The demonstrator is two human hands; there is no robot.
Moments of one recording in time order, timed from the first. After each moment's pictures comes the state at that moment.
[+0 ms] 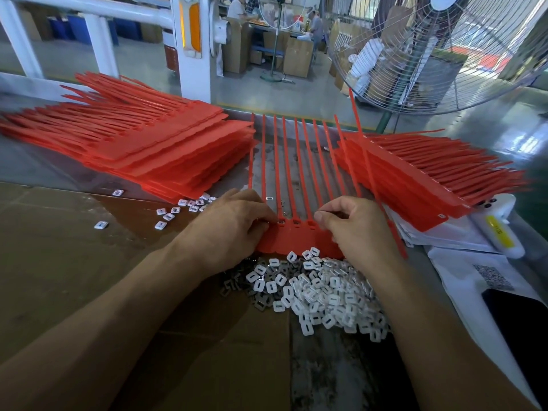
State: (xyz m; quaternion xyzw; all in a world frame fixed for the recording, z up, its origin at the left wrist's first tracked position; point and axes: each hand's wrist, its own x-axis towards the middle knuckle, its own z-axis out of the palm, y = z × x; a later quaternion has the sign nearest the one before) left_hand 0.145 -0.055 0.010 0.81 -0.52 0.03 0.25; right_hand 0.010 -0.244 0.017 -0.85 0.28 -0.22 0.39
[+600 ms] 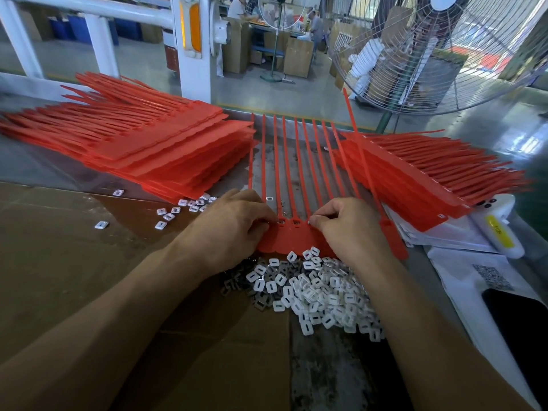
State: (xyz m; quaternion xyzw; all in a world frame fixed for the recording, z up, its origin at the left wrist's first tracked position) left_hand 0.146 -0.056 0.009 0.81 -0.52 0.03 0.25; right_hand 0.025 -0.243 0.015 -0.88 0.30 -0.19 0.32
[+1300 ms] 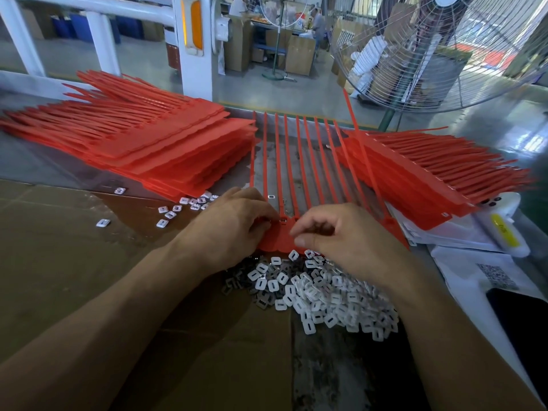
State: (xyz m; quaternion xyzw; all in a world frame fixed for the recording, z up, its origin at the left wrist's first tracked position) left_hand 0.145 -0.055 0.010 0.81 -0.53 0.03 0.26; right_hand 0.001 -0.232 0.033 -0.94 0.09 -0.08 0.33
